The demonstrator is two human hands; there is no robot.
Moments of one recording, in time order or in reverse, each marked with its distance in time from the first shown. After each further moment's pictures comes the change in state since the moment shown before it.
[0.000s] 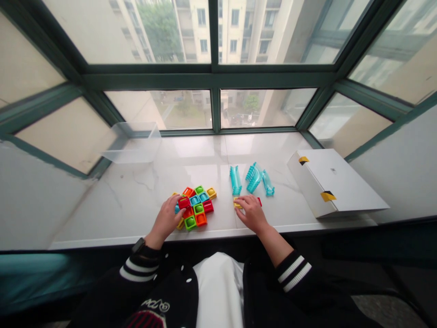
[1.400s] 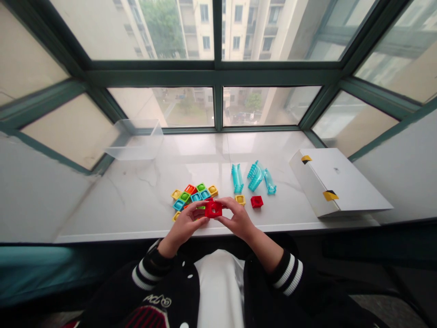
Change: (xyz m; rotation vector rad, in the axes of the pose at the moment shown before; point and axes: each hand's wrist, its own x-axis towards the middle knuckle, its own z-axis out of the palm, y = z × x) left_hand -0.012 0.100 0.005 -1.070 -0.290 -0.241; right_hand 0.019 -0.085 -0.009 0.731 0.049 -0.078
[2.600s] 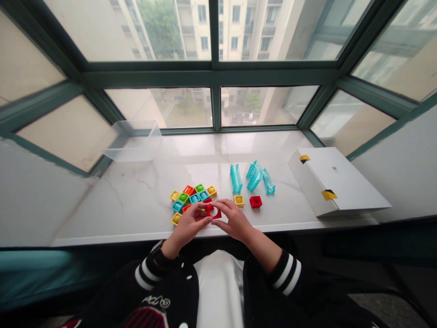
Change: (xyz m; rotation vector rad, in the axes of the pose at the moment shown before) left_hand 0.003 -0.001 0.010 0.168 0.031 -0.044; right_hand -0.006 0.007 0.000 -0.221 -0.105 -0.070
